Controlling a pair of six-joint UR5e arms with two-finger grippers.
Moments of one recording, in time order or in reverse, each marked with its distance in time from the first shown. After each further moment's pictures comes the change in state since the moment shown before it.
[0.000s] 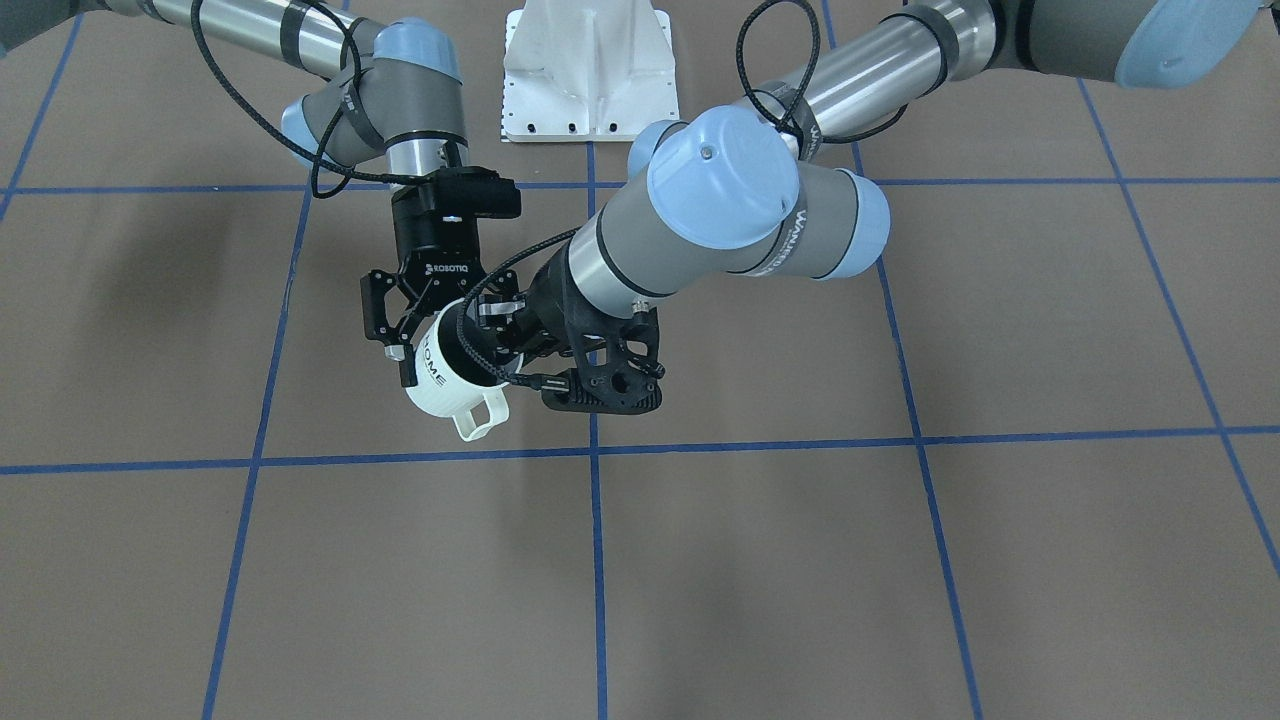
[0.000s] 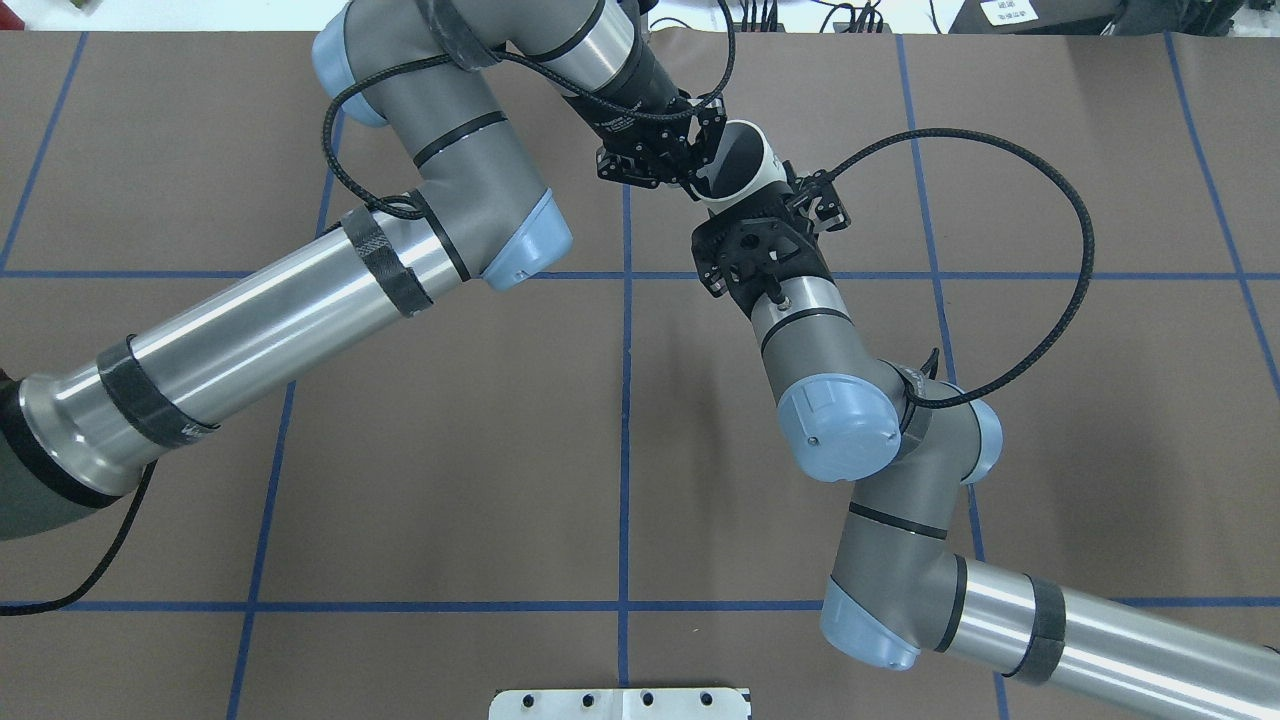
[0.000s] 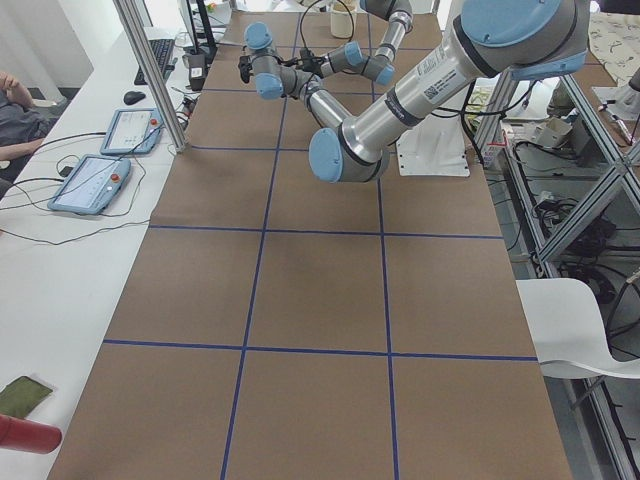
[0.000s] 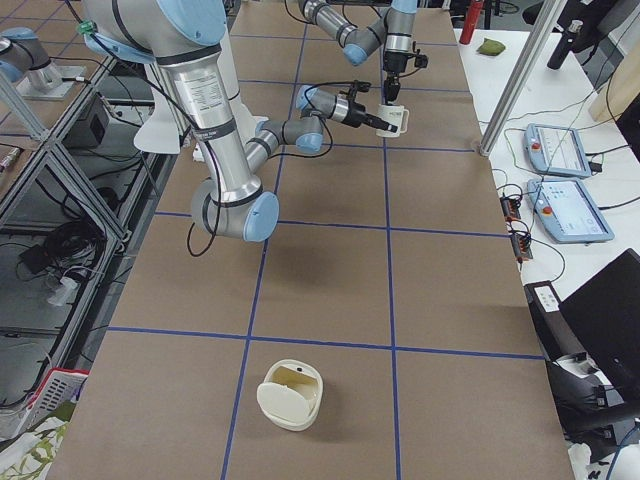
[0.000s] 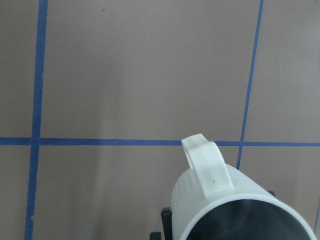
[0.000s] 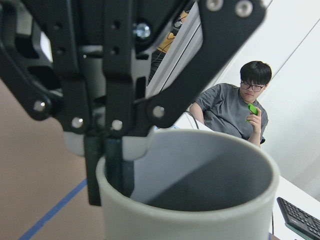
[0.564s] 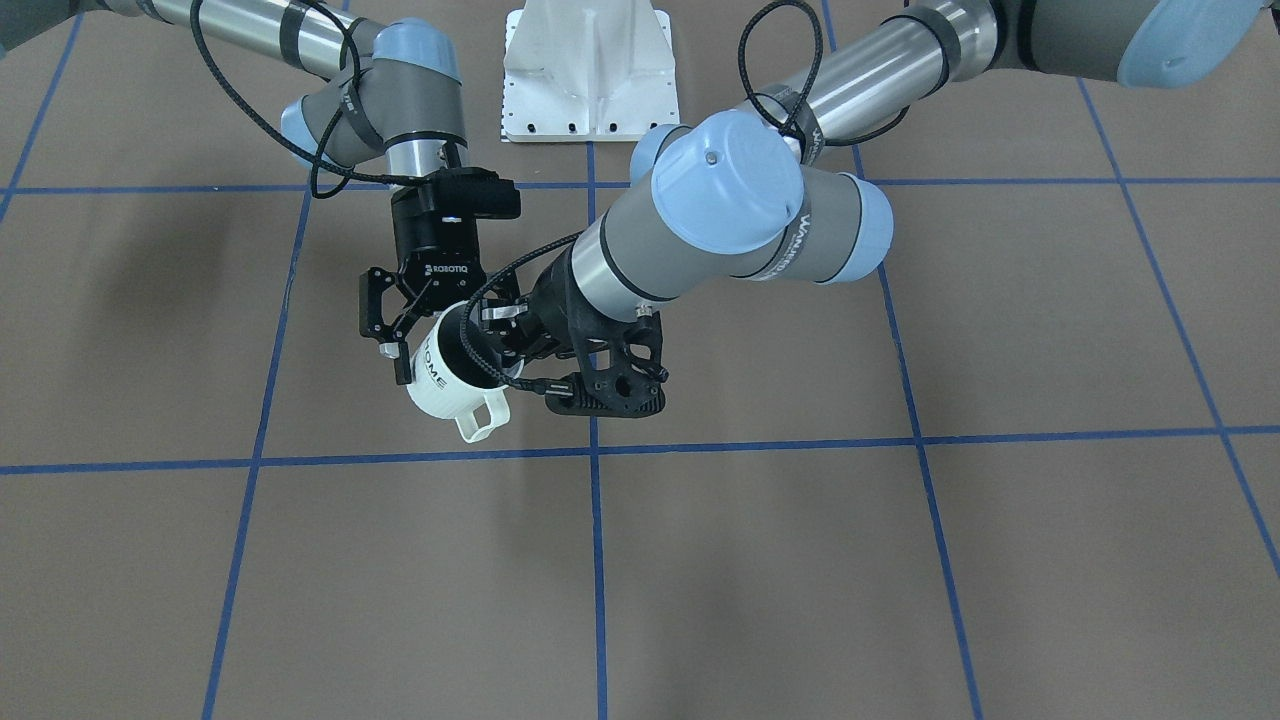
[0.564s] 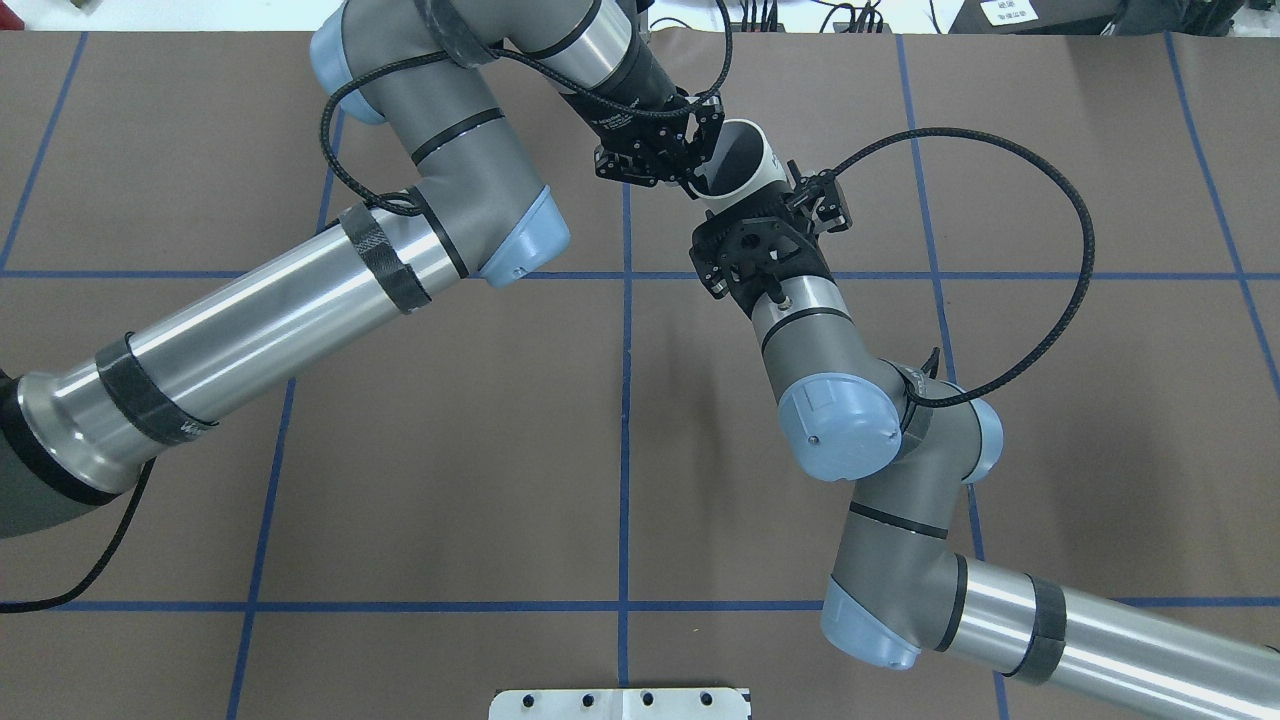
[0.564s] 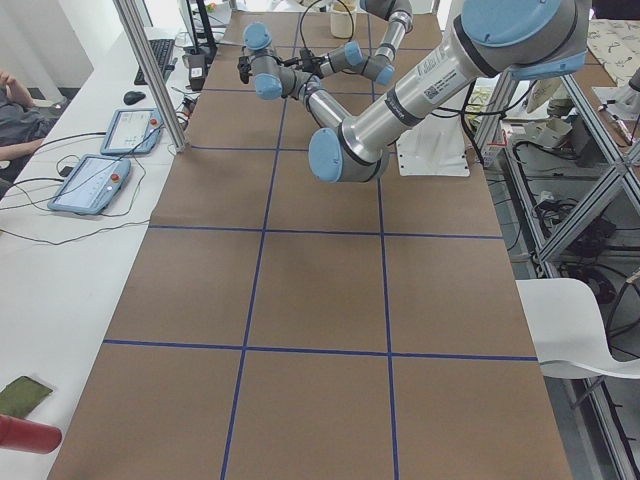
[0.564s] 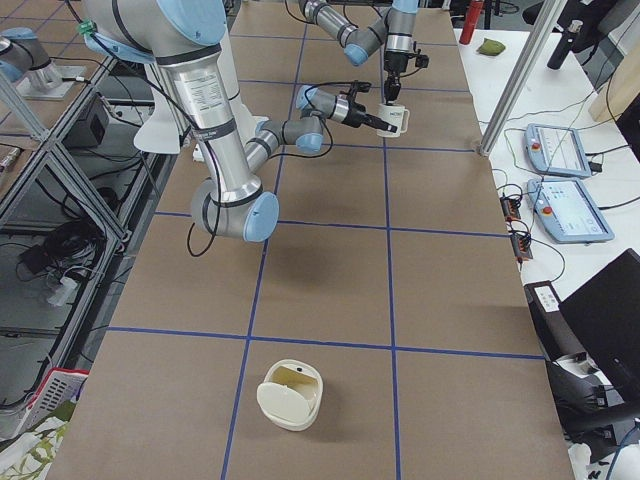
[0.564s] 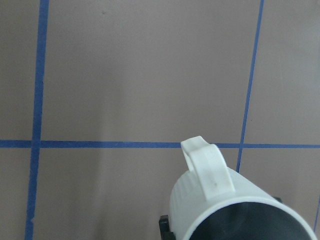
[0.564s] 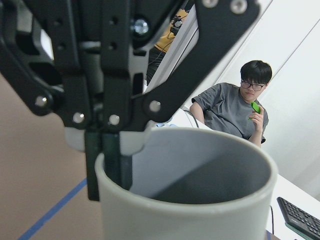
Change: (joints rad) left arm -0.004 0.000 0.003 -0.002 -0.007 -0.007; right arm 0.000 -0.002 0.001 -0.001 0.002 0.000
